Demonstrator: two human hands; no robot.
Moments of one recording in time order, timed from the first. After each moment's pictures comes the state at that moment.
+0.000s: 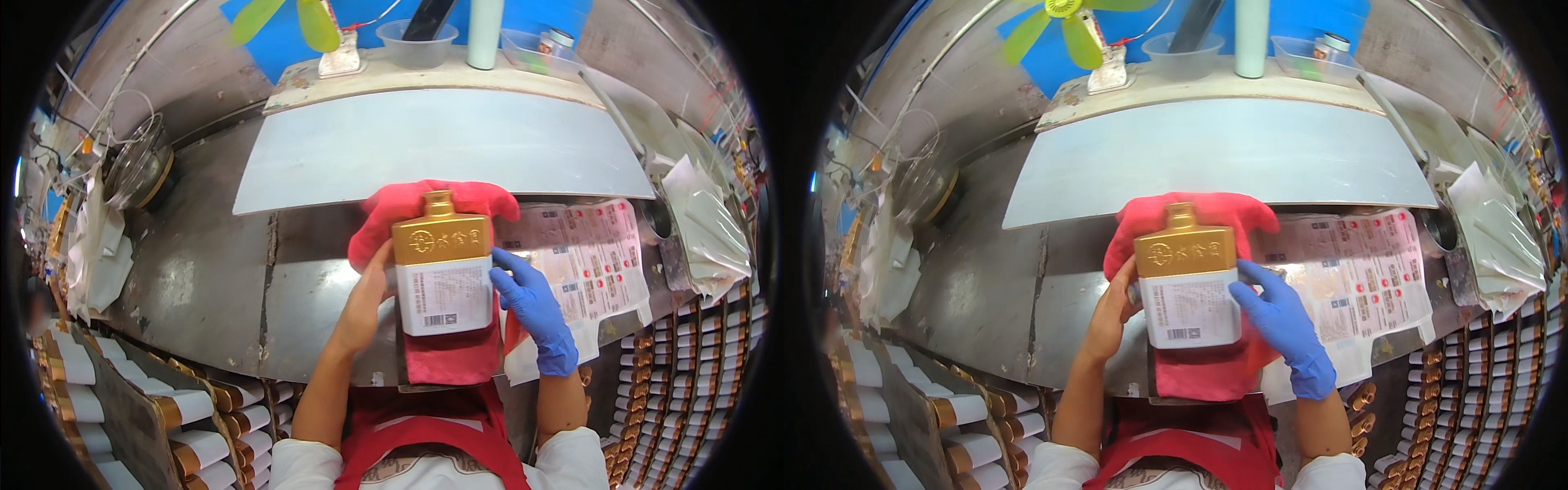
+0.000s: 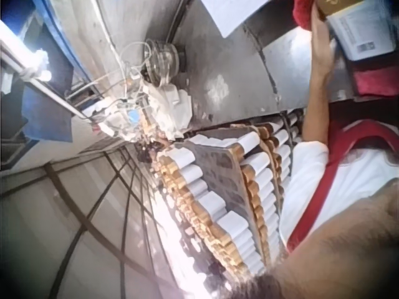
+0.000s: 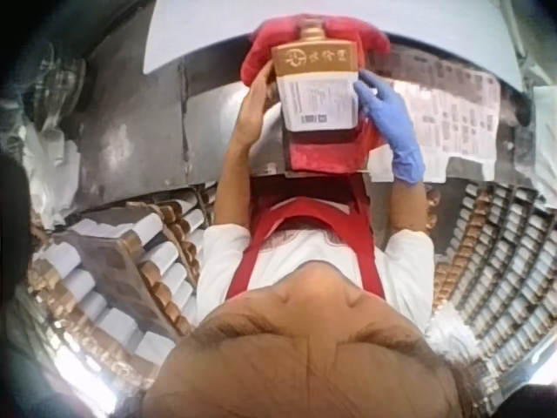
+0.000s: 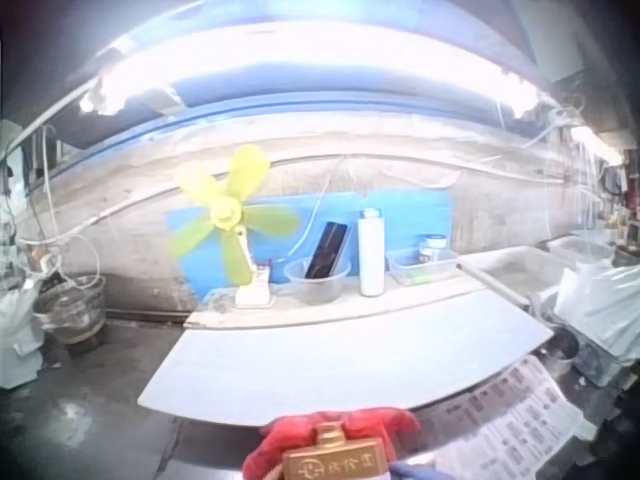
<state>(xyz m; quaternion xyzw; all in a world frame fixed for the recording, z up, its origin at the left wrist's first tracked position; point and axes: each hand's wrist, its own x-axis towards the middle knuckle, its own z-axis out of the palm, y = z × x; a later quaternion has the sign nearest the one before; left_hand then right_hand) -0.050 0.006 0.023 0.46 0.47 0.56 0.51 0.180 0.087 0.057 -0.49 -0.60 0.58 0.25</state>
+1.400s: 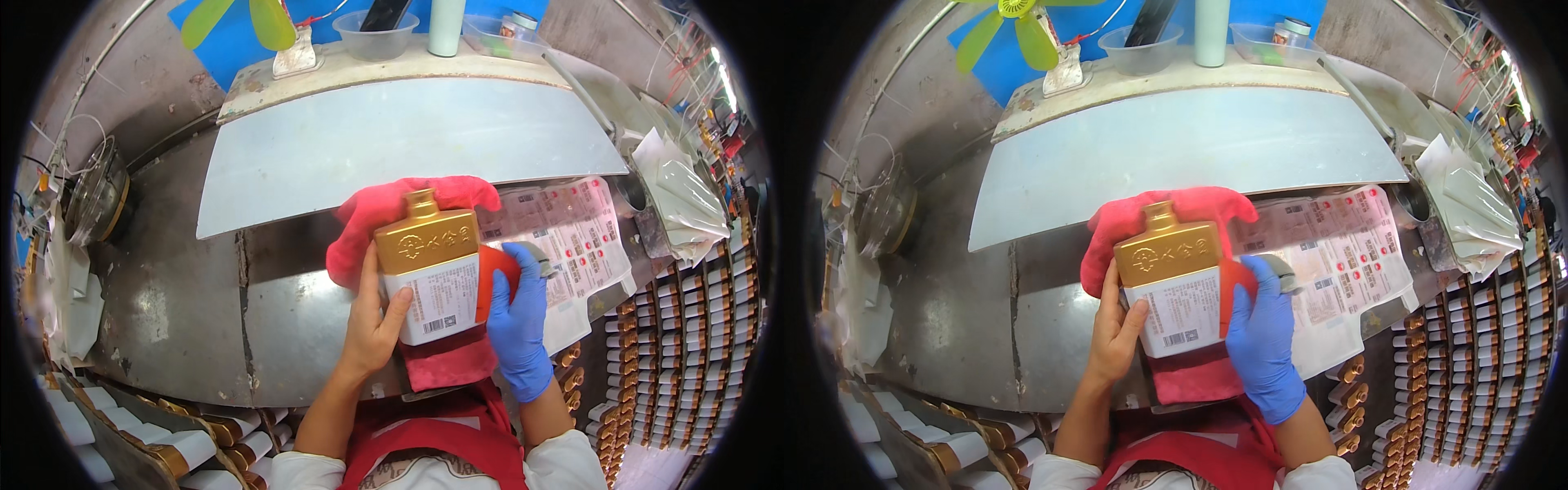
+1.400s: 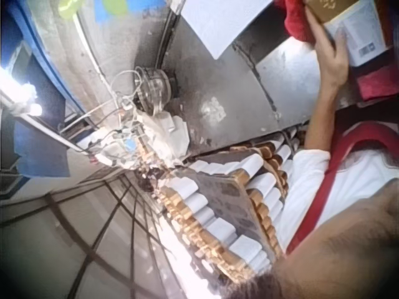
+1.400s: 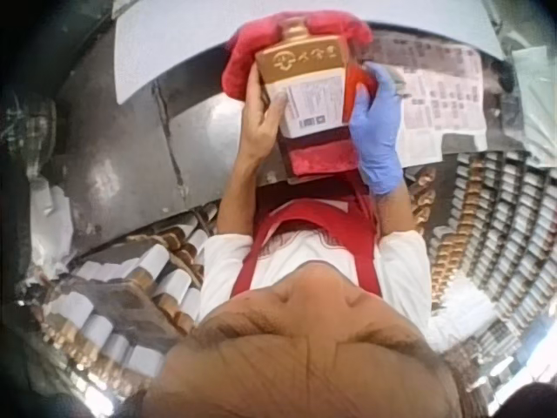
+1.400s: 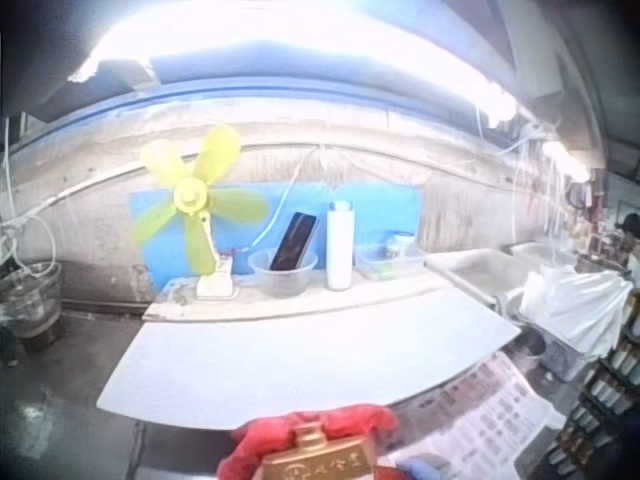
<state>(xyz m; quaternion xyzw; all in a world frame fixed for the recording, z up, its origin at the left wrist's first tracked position) -0.036 0.009 0.022 0.49 0.45 0.59 0.46 0.147 0.047 0.056 -0.53 -0.73 0.13 0.41</state>
